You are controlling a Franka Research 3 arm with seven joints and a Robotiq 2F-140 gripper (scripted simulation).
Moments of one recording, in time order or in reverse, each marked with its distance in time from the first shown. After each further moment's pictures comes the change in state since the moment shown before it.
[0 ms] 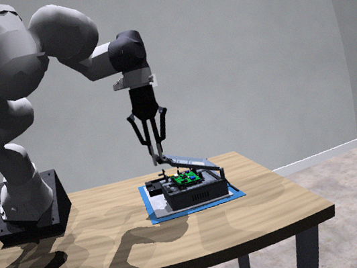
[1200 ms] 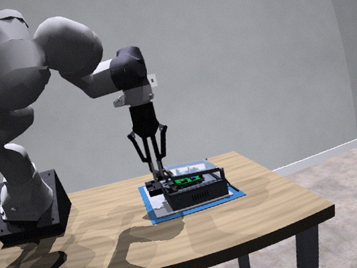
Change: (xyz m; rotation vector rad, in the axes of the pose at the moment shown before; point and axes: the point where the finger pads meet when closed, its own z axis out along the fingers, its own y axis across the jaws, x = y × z) arm 0.000 -0.012 0.053 0.006 0.001 0.004
